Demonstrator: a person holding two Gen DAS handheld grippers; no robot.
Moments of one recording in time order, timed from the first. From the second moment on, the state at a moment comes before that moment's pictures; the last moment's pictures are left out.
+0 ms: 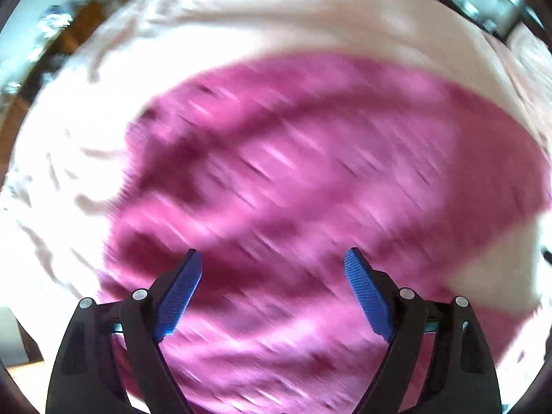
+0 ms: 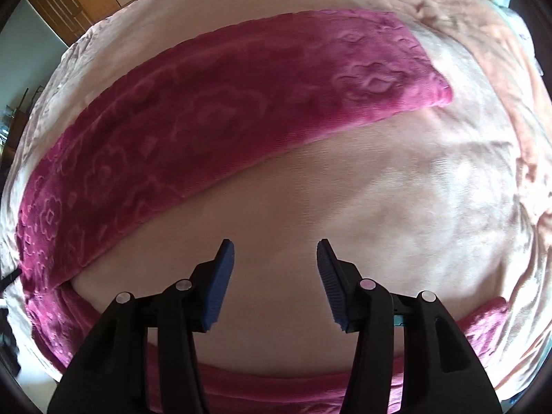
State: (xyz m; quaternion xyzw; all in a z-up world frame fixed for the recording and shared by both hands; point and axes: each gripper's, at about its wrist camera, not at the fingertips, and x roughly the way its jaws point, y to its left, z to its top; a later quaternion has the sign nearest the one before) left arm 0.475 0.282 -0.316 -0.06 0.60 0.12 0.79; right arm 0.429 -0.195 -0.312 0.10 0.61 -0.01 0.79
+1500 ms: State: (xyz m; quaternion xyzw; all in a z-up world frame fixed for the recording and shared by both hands) left arm 0.489 0.381 -0.342 0.02 0.60 -0.01 0.80; right arm 0.588 -0.262 -0.296 0.22 0.57 -0.09 0.79
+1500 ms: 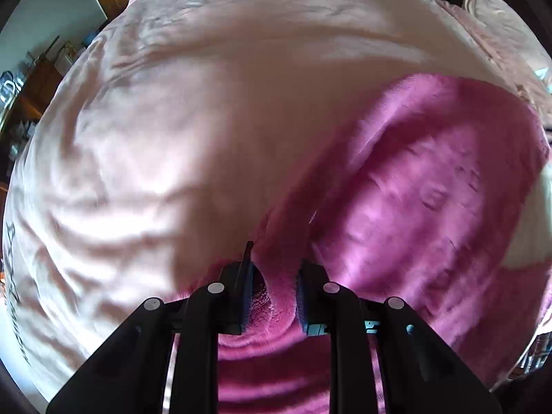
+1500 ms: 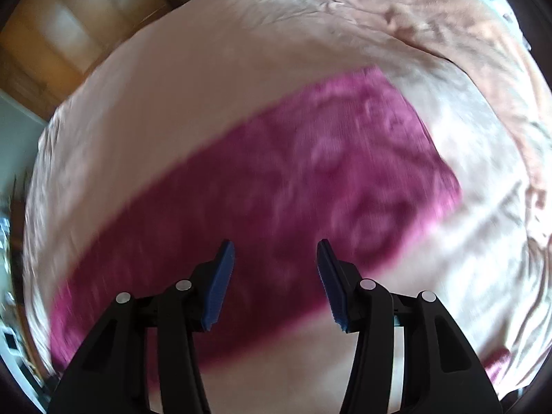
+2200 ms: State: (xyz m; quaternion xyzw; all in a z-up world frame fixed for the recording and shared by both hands) left arm 0.423 0.357 -0.314 0.01 0.61 0.01 0.79; right arm 0.730 -0.315 -0.360 0.26 0.62 -0.23 0.71
